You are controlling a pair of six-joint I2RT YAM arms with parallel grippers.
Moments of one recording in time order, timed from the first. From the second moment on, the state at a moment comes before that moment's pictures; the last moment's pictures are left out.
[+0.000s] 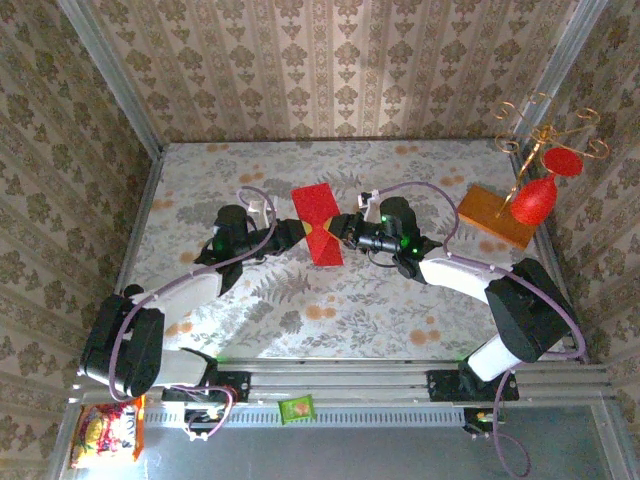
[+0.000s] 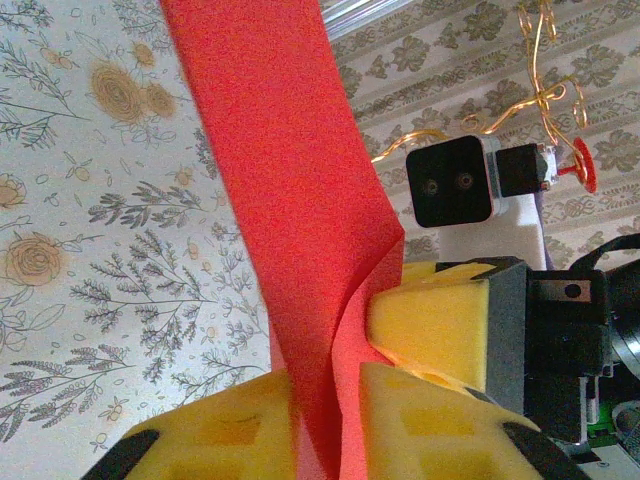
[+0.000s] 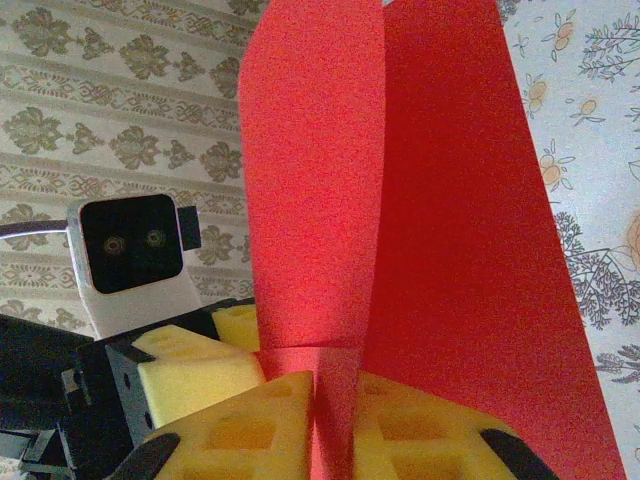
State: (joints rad) left arm -0.44 1.33 0.62 0.42 0.72 -0.95; right arm 0.54 1.54 0.81 0.45 -0.49 1.13
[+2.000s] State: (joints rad) left arm -0.57 1.64 1.23 -0.76 0.02 -0.31; right arm 0.48 1.44 0.86 -0.31 -0.06 0.94
